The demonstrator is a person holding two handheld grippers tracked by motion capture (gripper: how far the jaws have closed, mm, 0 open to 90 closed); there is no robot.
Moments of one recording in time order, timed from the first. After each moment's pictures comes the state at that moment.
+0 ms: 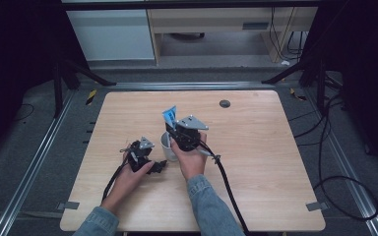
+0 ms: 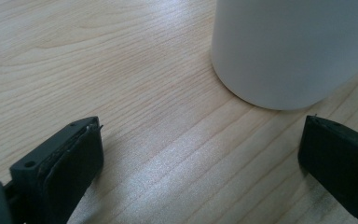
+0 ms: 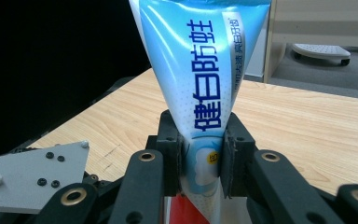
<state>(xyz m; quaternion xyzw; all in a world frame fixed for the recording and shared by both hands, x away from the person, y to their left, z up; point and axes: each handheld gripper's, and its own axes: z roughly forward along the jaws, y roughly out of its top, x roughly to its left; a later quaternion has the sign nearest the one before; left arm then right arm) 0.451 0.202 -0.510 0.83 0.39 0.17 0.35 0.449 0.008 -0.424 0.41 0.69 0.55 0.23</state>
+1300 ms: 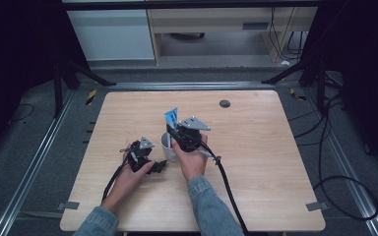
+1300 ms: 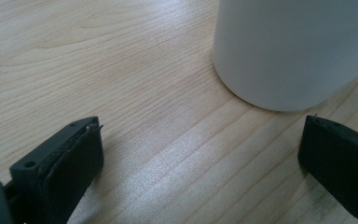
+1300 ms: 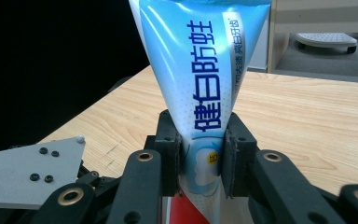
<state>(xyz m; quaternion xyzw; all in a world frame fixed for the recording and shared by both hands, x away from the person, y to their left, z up) 0.451 0.202 -0.510 0.83 0.39 0.17 0.35 0.452 0.004 -0.431 0.43 0.68 0.56 0.21</state>
